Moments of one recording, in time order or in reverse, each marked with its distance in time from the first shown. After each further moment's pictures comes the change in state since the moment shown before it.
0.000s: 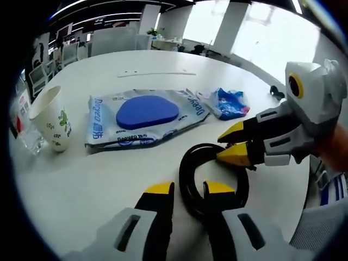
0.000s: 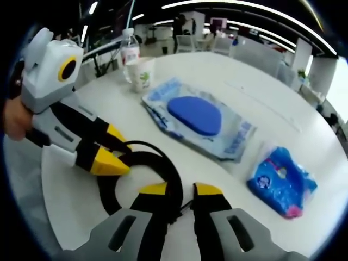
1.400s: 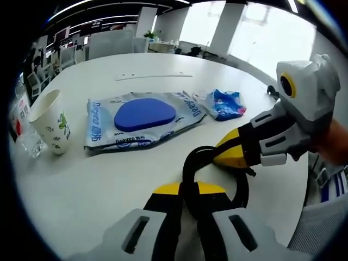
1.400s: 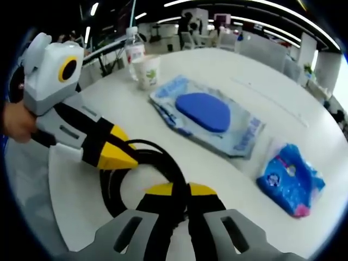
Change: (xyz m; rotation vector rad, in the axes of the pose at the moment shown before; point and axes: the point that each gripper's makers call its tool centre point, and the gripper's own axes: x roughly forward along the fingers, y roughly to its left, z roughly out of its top) left arm -0.001 -0.004 0.001 0.022 -0.016 -0.017; right arm 0.004 0.010 -0.006 0.013 0.027 0.070
